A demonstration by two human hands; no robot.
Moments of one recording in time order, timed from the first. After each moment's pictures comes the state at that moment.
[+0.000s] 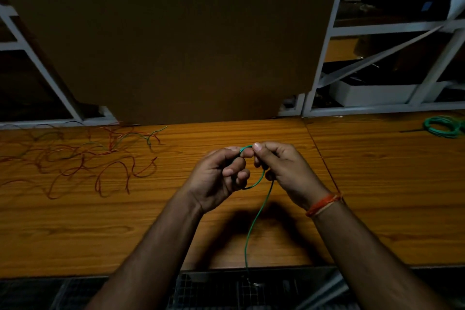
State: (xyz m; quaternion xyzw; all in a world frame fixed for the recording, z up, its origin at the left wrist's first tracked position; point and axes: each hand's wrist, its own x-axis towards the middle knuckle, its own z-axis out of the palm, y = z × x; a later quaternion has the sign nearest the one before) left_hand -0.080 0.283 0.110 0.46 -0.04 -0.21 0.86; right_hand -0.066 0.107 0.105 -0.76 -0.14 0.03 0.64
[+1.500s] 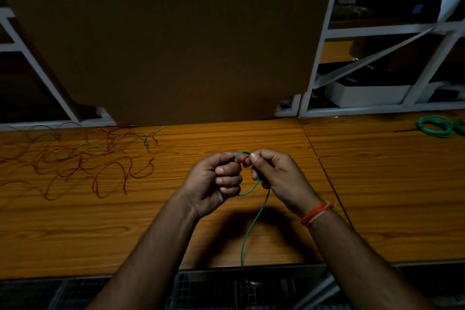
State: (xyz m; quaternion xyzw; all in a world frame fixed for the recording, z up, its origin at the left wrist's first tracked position) left_hand -0.082 0.287 0.099 0.37 -0.02 -0.28 0.89; right_hand -0.075 0.106 0.087 -0.74 -0.16 0.03 0.65
